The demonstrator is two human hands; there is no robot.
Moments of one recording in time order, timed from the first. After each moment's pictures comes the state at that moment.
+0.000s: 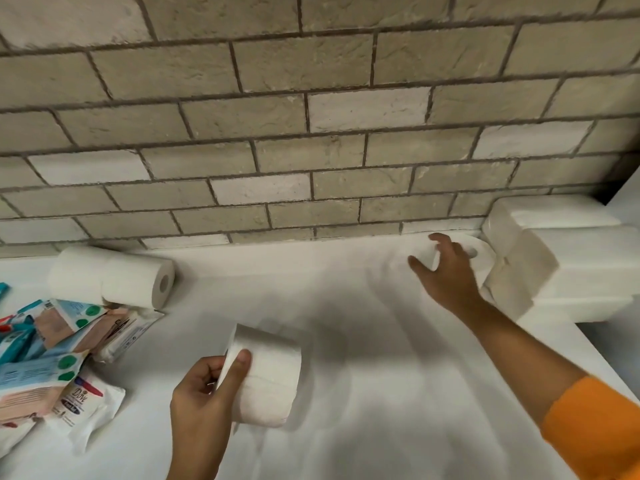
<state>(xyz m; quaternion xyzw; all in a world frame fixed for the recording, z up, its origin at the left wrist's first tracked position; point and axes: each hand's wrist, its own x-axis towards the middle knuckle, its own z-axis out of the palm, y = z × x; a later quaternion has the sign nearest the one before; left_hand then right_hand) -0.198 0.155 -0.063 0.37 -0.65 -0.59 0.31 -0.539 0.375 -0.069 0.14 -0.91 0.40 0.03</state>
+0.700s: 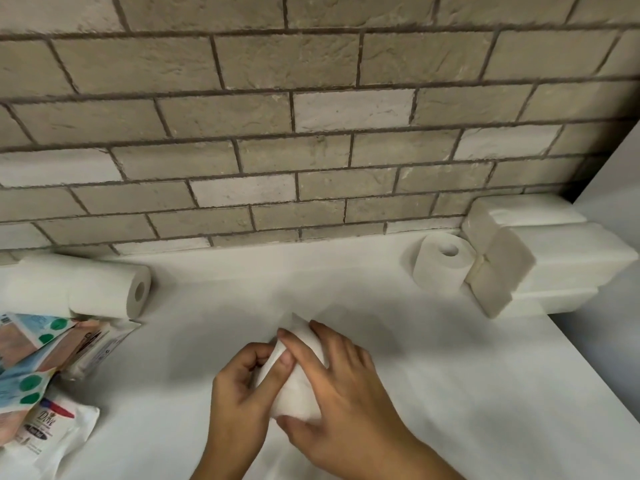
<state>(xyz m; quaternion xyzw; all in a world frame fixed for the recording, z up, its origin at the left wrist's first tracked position) -0.231 0.185 -0.035 0.20 -0.69 -0.64 0.26 -0.298 0.322 -0.029 0.45 -0.86 0.24 0.01</state>
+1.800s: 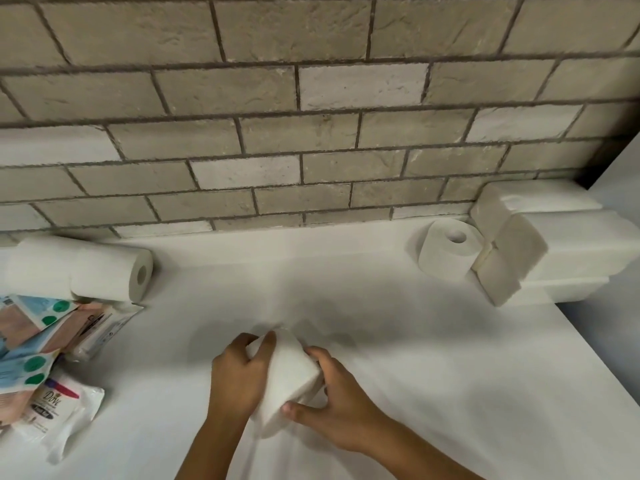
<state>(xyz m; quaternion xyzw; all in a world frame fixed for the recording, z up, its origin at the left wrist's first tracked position) -0.255 0.142 -0.100 0.41 -0.79 -0.44 0.12 -0.315 0.313 -0.128 0.30 -0.80 0.43 -0.30</state>
